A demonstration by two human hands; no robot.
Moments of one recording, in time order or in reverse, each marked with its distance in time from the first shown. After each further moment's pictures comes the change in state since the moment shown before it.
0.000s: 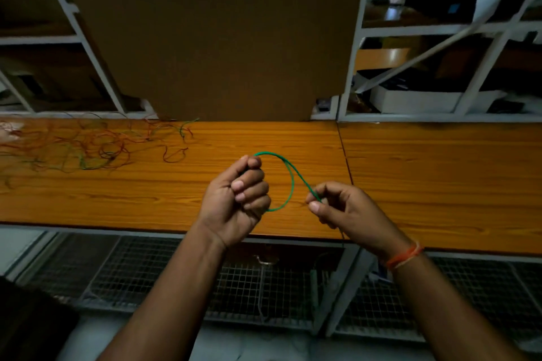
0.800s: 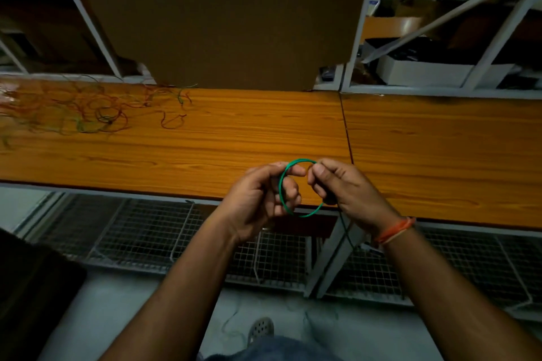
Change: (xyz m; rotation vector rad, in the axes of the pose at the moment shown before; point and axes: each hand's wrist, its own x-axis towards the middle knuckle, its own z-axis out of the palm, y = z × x) left_hand -0.016 -0.063 0.008 0.492 0.278 -0.061; right_hand -0.018 0.003 0.006 0.062 -0.029 0.039
